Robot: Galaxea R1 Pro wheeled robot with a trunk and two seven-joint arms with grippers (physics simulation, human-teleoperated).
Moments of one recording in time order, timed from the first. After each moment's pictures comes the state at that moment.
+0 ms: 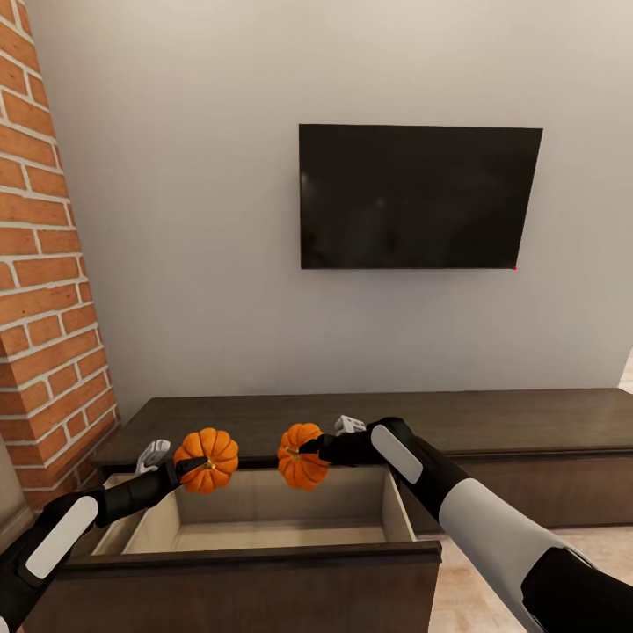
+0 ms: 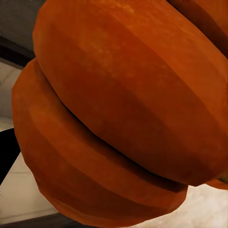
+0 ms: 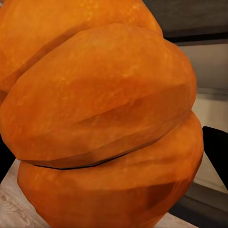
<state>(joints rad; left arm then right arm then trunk) -0.47 0.42 -0.16 -0.90 1.03 0.63 -0.43 -0.88 0.01 0.67 -0.68 -1.08 0.74 0.02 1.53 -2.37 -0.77</state>
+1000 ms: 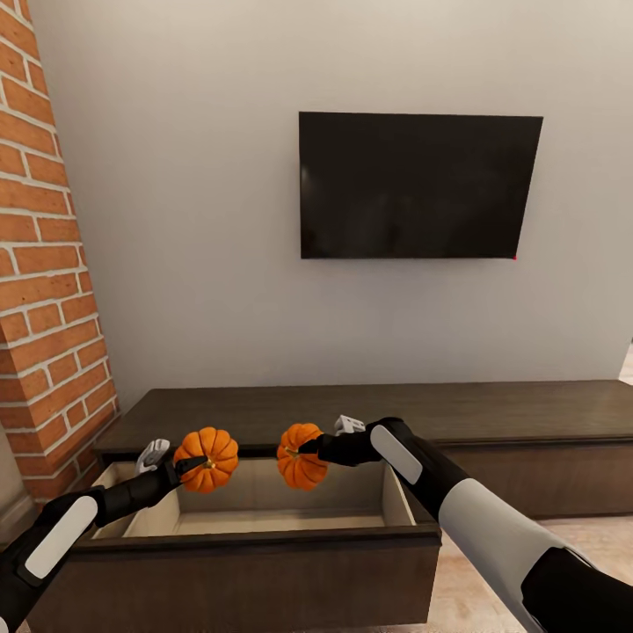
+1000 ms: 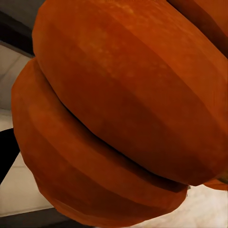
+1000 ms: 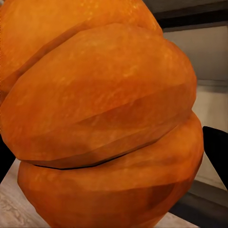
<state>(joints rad) -0.47 0.43 -0.16 -0.90 1.03 0.63 -0.44 -0.88 0.01 0.67 -0.68 -1.08 0.74 0.02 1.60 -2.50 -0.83</state>
